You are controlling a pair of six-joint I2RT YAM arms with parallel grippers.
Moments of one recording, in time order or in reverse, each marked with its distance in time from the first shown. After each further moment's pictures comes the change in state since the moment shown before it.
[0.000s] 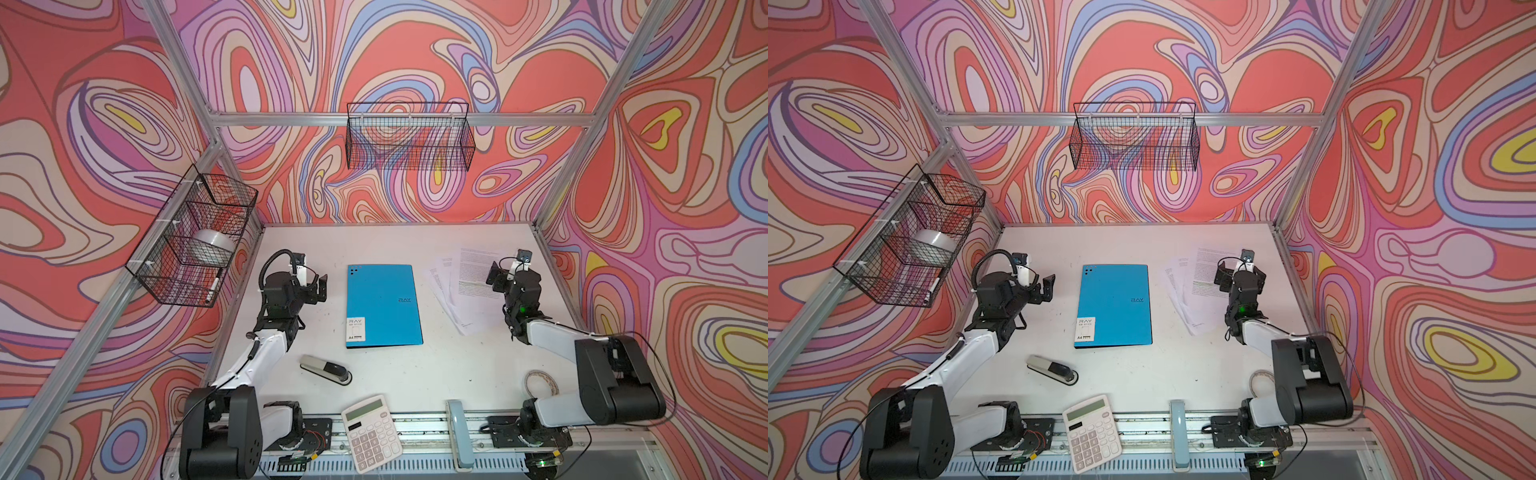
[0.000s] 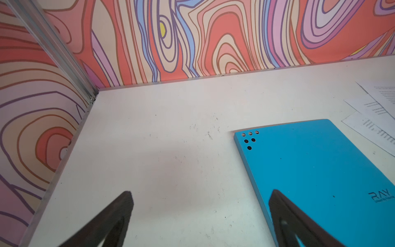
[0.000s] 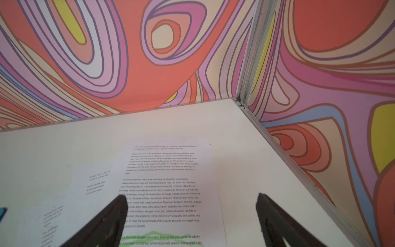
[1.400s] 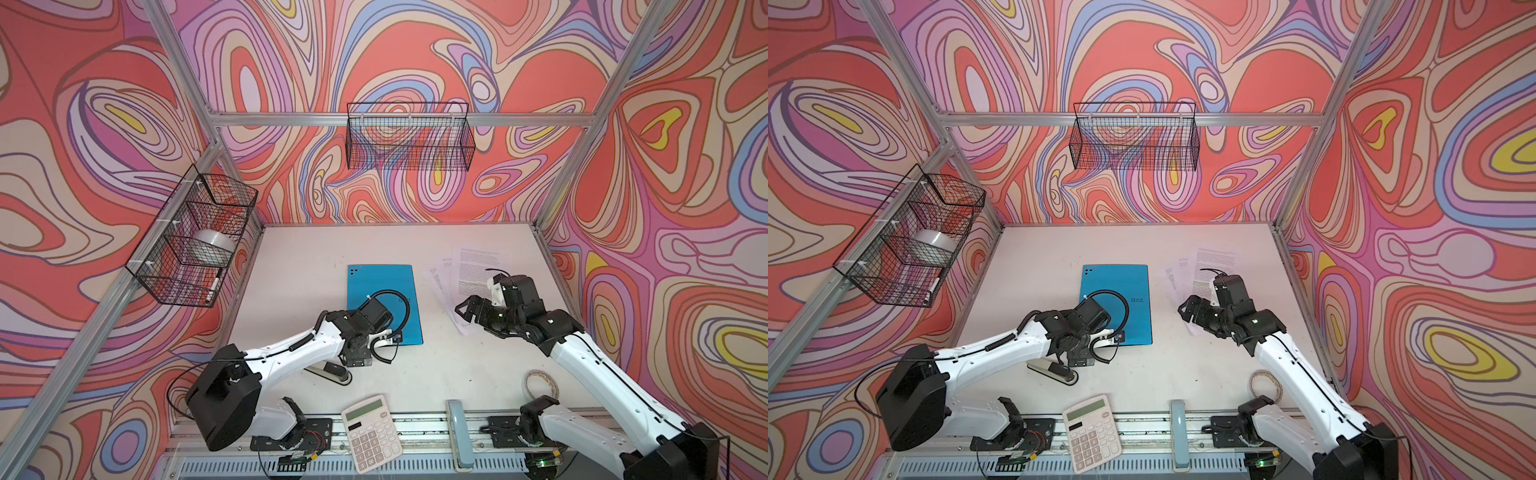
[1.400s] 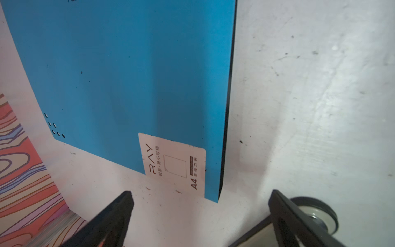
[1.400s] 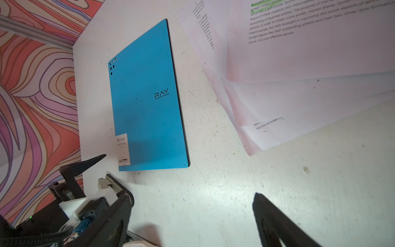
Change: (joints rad) left arm -0.839 0.210 0.209 -0.838 -0.445 0.632; right arm 0.282 -0.396 0.233 -1.231 -0.531 0.626
